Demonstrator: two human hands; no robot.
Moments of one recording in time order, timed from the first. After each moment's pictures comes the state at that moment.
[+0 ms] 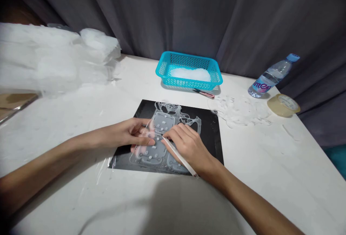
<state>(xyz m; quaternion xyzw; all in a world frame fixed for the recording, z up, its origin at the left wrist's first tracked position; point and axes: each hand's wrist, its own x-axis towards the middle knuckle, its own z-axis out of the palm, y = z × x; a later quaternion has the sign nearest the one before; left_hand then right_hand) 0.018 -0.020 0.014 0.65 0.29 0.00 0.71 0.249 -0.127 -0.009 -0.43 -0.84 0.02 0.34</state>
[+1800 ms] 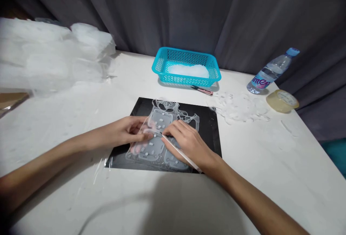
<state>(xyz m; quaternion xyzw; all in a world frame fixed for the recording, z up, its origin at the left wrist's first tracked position) 0.020 -0.023 0.015 0.68 0.30 0.03 0.67 0.257 -0.127 -0.007 -0.43 -0.82 0.15 0.36</state>
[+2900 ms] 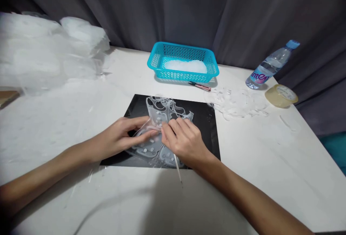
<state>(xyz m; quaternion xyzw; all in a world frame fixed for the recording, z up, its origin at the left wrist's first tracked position) 0.036 -0.047 0.027 0.84 0.26 0.15 0.44 0.249 -0.126 -0.014 -0.45 -0.80 -0.24 0.32</state>
